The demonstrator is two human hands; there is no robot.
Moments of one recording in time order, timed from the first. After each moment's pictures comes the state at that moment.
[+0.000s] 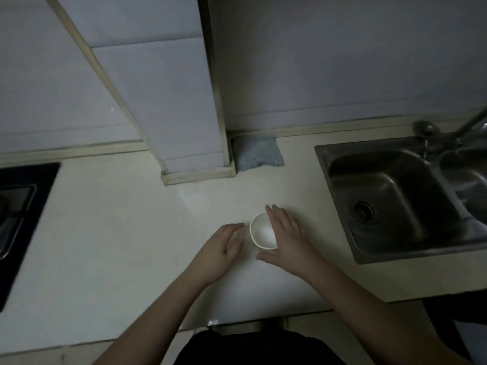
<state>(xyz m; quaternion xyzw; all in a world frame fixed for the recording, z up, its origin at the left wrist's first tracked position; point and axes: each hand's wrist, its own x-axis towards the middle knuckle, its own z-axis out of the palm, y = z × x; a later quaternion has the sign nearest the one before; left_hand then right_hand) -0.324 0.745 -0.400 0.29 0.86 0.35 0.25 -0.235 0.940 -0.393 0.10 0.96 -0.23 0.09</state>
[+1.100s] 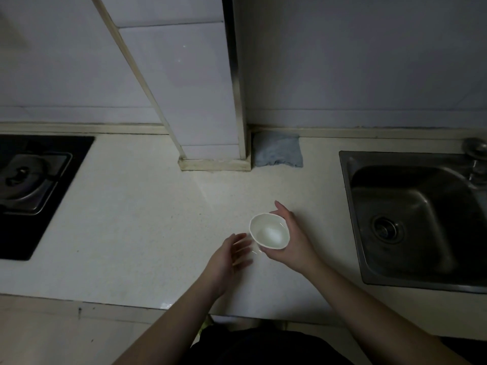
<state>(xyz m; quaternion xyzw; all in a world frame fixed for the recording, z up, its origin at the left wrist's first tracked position) -0.278 0.779 -0.438 -0.23 0.57 0.71 0.35 -0.243 0.964 -0.427 0.08 0.84 -0.54 0.02</state>
